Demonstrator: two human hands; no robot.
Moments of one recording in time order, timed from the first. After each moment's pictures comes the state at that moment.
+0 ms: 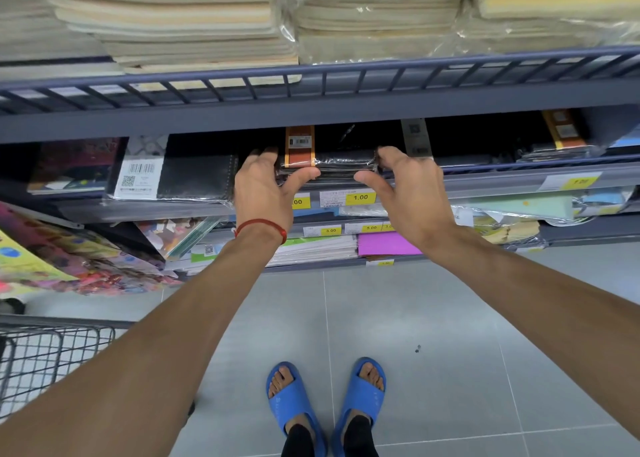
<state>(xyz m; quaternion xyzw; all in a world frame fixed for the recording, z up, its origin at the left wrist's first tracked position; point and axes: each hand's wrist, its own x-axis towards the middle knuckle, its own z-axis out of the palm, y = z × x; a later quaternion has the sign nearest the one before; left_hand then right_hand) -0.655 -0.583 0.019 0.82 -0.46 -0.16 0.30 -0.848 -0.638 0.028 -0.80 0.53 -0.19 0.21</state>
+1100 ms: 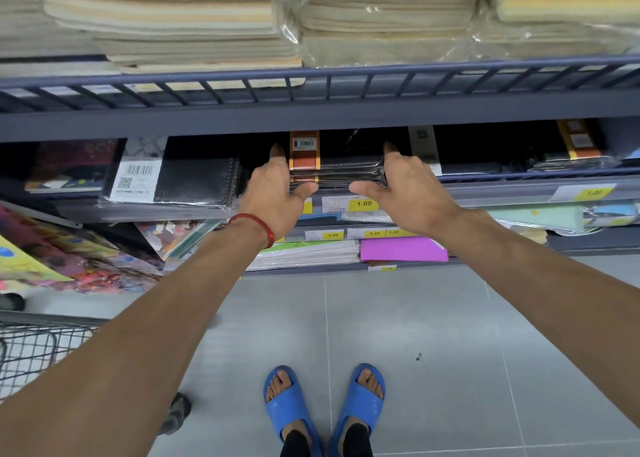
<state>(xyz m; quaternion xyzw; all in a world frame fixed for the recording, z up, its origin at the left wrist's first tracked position) -0.652 -0.589 0.031 0.78 -0.51 -0.27 0.24 -0.844 -0.663 0.031 -0.81 0.52 -0.06 0.27</state>
